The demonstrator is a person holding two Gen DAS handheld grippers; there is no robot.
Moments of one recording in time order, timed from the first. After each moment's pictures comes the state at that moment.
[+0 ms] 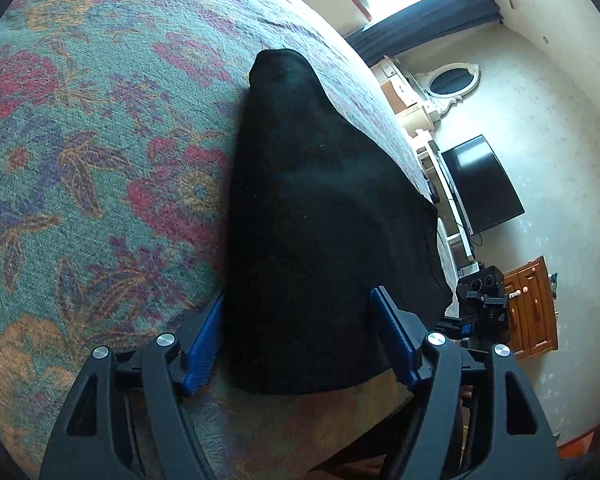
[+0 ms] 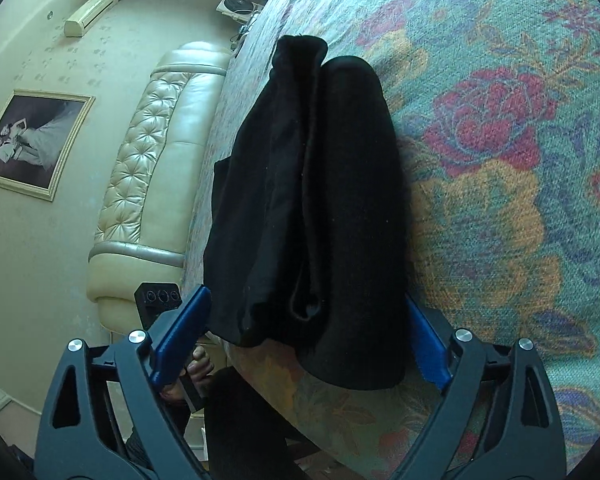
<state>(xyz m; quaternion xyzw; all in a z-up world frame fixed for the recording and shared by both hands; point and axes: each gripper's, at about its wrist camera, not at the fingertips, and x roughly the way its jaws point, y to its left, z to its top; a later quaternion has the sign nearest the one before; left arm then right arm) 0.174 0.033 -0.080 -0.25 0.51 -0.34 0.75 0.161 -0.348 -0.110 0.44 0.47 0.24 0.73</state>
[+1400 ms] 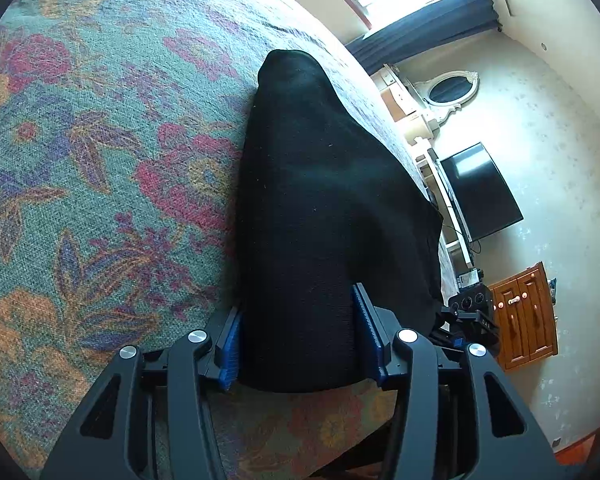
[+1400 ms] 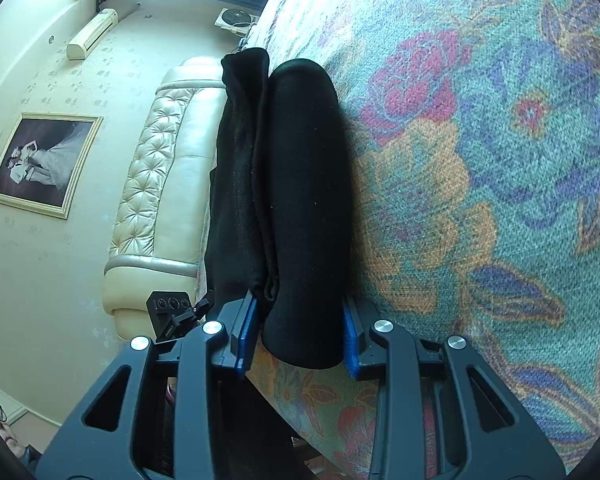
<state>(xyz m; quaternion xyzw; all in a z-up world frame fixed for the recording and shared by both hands) 0.171 0.048 -0.086 -0.27 0.49 -0.34 0.75 0.128 -0.390 -0.148 0.49 0.44 0.24 0.71</state>
